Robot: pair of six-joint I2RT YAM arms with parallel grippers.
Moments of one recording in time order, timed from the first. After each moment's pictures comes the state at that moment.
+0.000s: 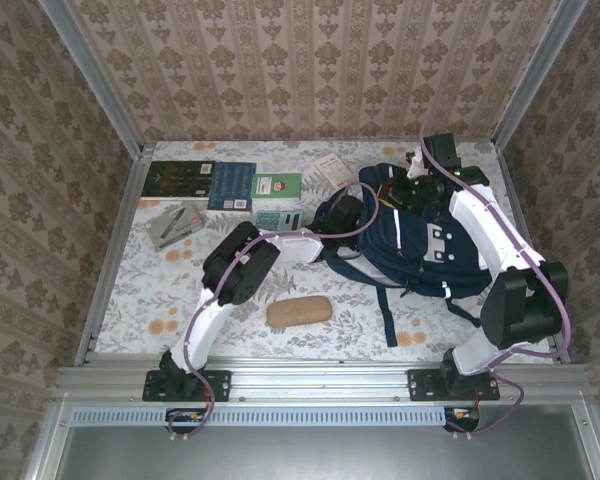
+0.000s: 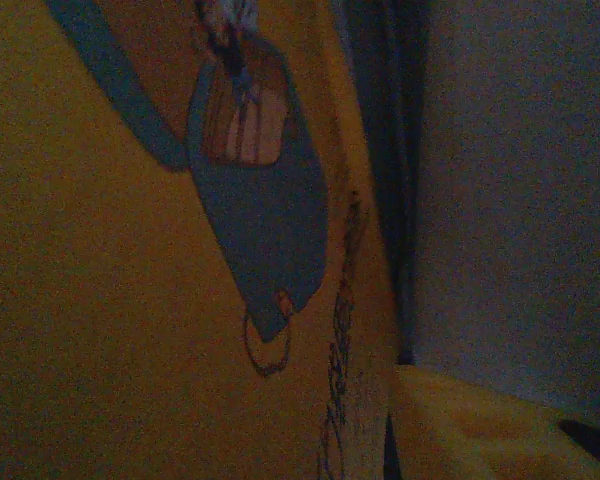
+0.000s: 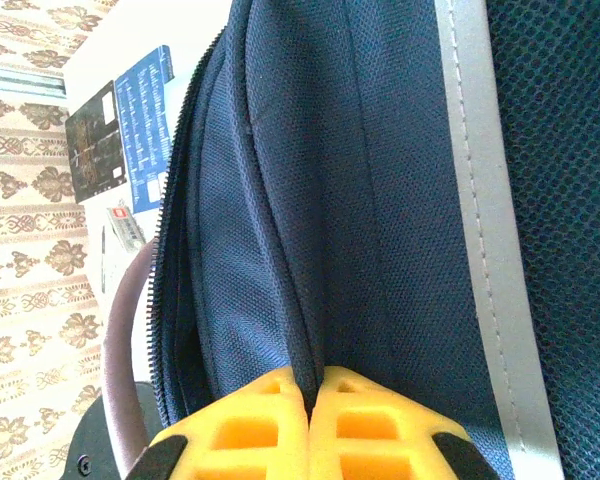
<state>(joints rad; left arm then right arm) -0.90 2.30 1.52 0.32 0.53 -1.05 0.12 1.57 1.40 -0.75 -0.49 0.64</state>
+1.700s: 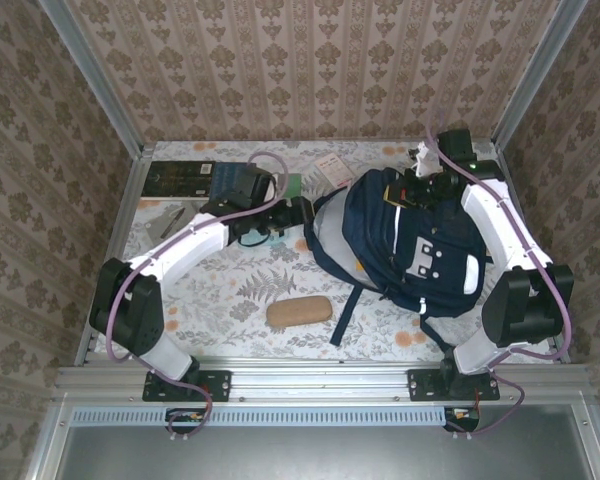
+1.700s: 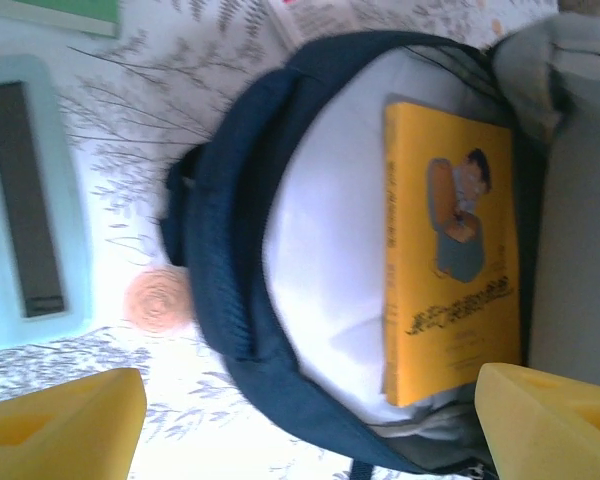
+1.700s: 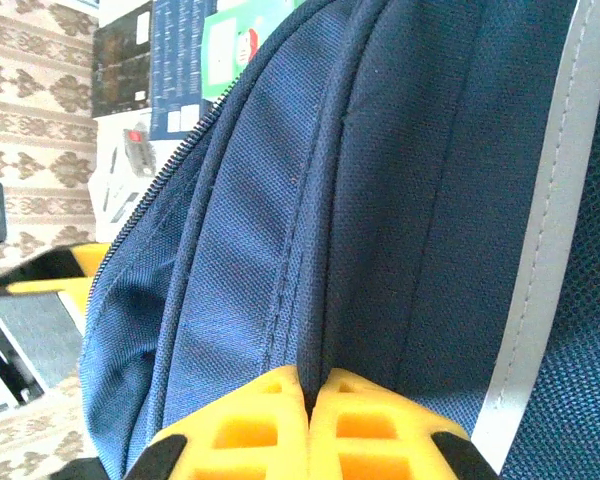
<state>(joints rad) -0.56 1.58 1.19 -0.39 0.29 -0.66 0.04 1.58 1.48 -0.91 -0.62 0.32</state>
